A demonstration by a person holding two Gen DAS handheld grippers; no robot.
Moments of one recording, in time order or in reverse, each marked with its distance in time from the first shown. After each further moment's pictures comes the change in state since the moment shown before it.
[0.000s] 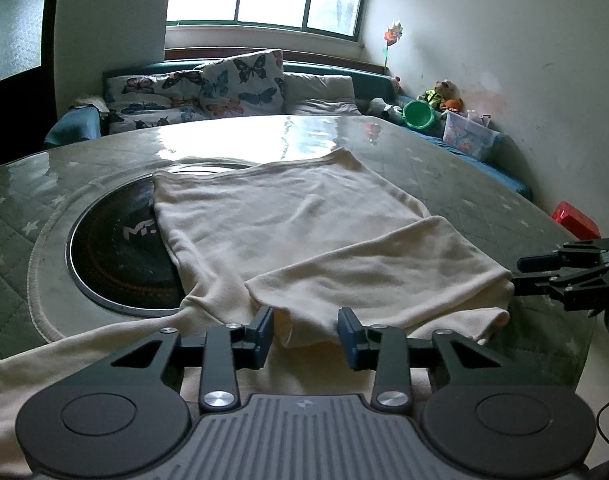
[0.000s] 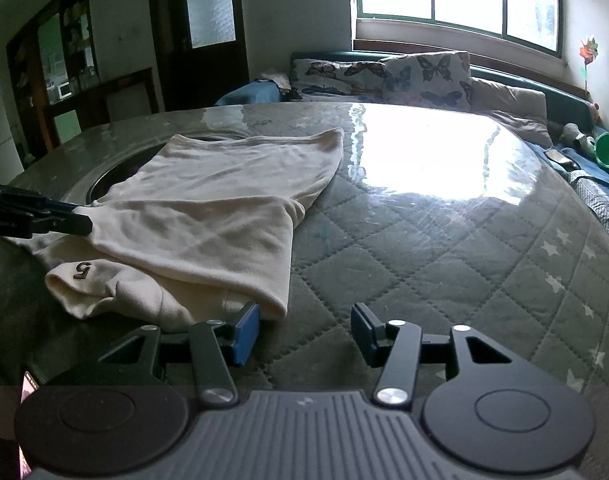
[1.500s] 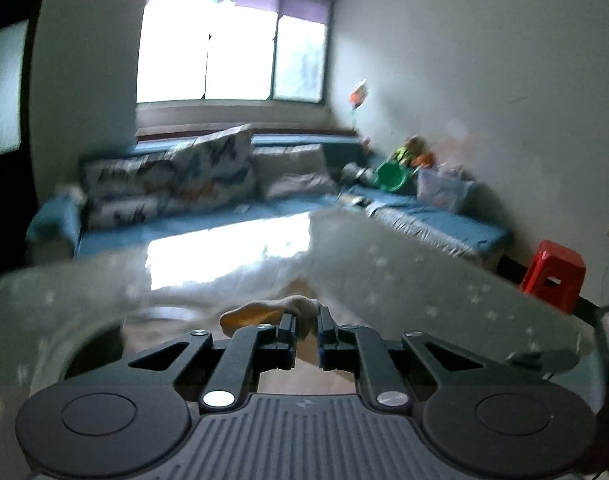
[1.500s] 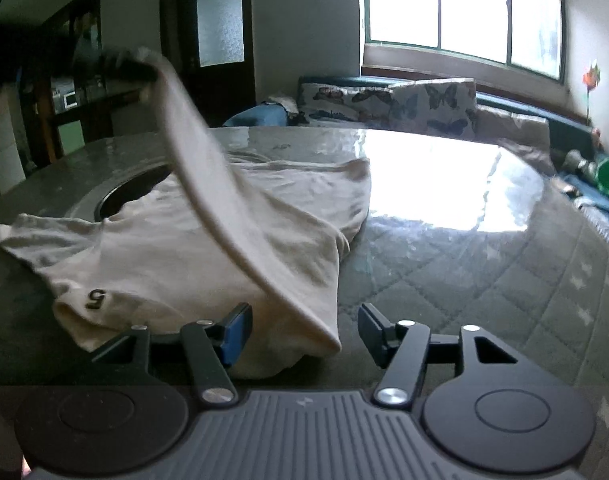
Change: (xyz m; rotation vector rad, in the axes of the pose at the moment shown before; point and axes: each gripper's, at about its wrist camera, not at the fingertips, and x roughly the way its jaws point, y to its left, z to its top) left arm -0.030 -0.054 0.103 0.125 -0.236 -0.045; right arm 0.020 0.044 0.008 -0.040 -0.094 -0.031
